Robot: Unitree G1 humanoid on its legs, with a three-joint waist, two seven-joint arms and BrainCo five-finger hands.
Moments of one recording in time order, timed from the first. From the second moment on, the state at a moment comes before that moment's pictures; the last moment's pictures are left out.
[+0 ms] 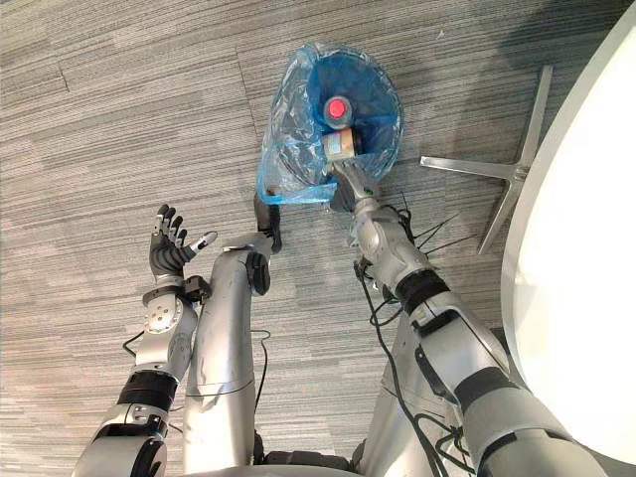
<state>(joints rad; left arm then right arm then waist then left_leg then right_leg) -0.31 0.15 0.08 0.47 -0.28 -0.31 0.24 -0.90 -0.30 0.48 0.69 -0.49 -0.10 -0.28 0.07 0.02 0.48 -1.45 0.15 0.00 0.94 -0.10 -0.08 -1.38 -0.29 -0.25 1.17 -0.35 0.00</state>
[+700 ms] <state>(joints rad) -0.02 0.14 -0.08 0.45 -0.22 -0.24 0.19 -0.28 -0.16 0.40 0.09 -0.02 -0.19 -0.16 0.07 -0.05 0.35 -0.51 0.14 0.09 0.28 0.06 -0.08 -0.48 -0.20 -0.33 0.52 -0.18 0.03</state>
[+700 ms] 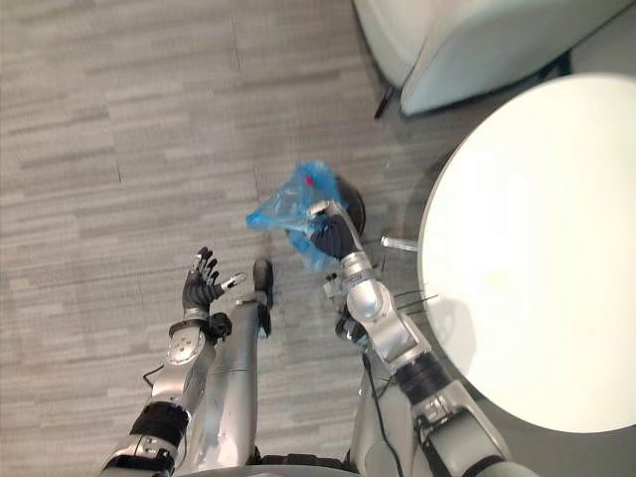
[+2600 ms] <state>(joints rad) -0.17 0.10 -0.34 0.28 0.11 -0.16 0.29 -0.46 -0.10 0.68 0.06 0.59 -0.10 0.01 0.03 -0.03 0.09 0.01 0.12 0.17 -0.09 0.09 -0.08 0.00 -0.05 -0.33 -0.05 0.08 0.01</state>
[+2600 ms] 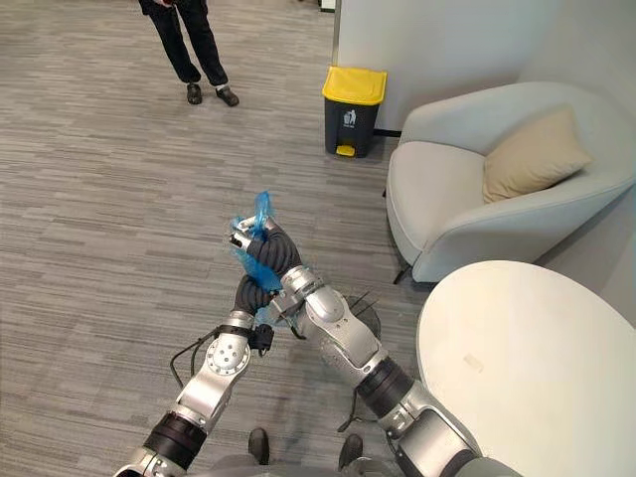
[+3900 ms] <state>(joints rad) 0.33 0.19 0.14 0.41 -0.01 -0.19 0.13 0.19 -0.21 0.03 0.55 -0.08 -0.17 0.06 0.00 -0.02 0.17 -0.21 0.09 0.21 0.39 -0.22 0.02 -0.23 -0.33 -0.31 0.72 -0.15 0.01</state>
